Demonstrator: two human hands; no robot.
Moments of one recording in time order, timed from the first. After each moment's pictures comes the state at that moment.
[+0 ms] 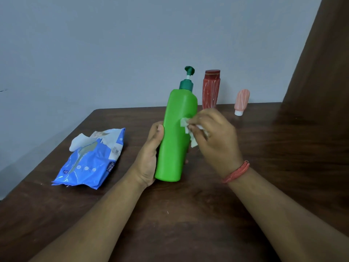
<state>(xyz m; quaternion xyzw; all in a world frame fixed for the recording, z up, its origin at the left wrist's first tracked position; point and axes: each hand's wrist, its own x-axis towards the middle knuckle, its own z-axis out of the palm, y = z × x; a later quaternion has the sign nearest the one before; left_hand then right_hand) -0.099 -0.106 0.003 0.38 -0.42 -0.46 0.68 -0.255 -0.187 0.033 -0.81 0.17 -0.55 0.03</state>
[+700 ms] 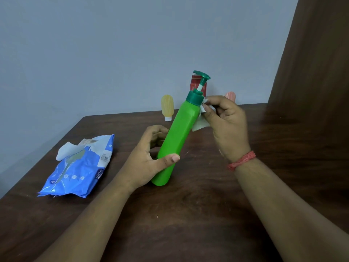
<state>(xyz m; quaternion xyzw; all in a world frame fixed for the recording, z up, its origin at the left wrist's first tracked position) -0.101 -0.092 0.022 0.53 -0.63 -0.23 0.52 -0.279 -0.214 0.057 -0.65 0.14 -0.63 0.39</state>
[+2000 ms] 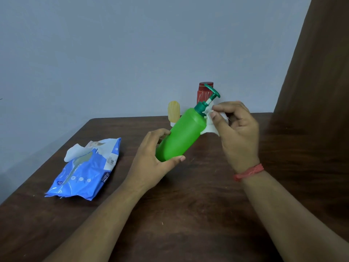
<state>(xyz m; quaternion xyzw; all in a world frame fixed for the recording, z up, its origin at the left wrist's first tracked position) -0.094 -0.103 0.014 0.61 -0.62 -0.03 0.50 -0.281 -0.206 0.064 -0.66 0.16 -0.68 0.27</state>
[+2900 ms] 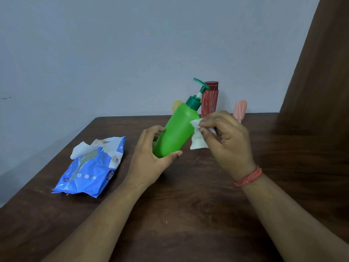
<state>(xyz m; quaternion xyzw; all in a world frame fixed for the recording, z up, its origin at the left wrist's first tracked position) -0.082 -0.104 0.008 0.62 -0.58 -0.01 0.54 -0.275 -0.196 0.051 -0.80 0.13 -0.58 0.09</state>
